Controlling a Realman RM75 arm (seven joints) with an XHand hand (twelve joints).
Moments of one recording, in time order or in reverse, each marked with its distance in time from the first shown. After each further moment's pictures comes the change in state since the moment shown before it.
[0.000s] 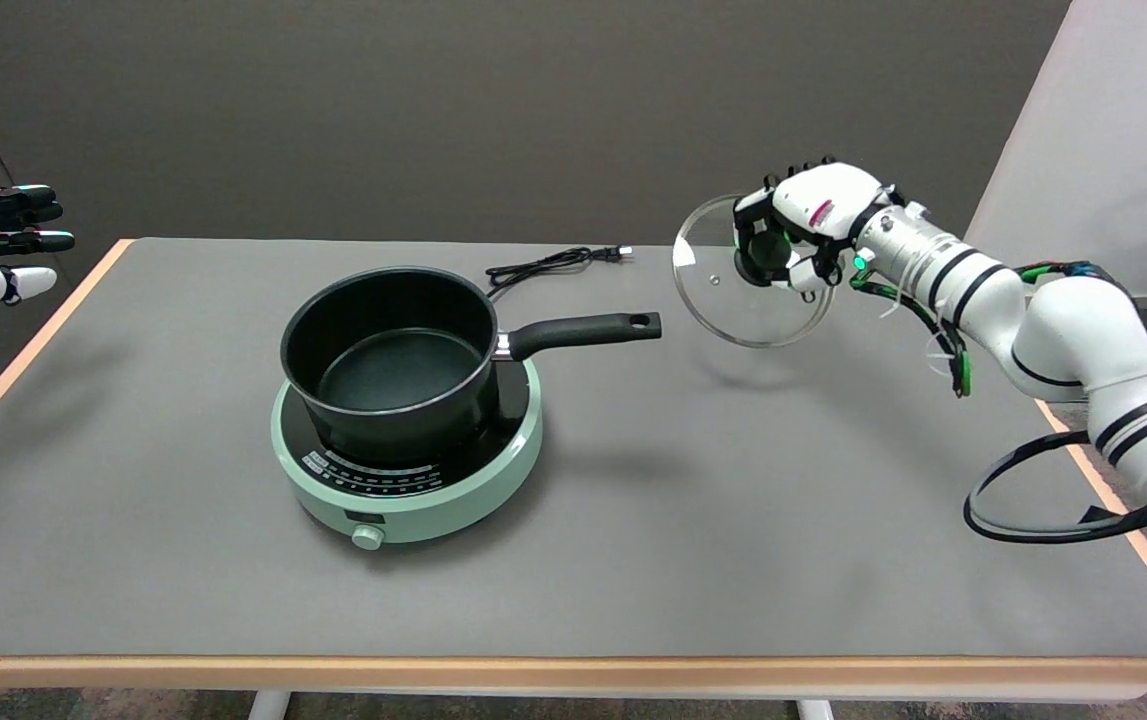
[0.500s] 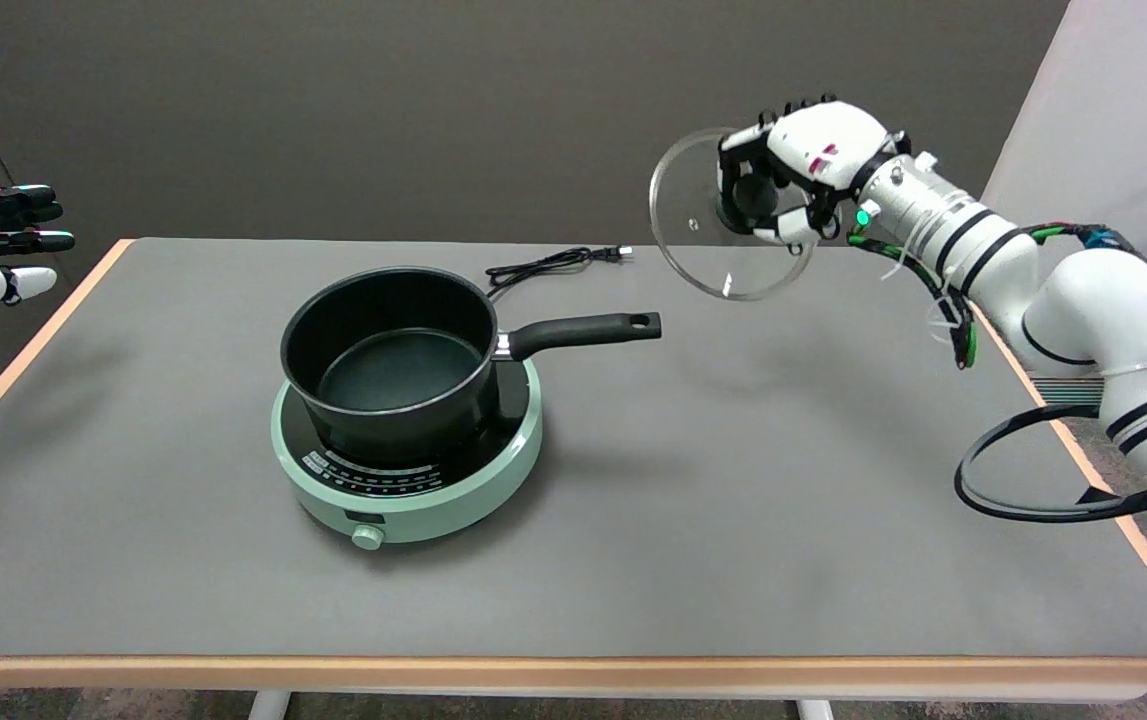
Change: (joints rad) arm -0.008 0.001 0.064 0.148 0.004 -0.001 0.056
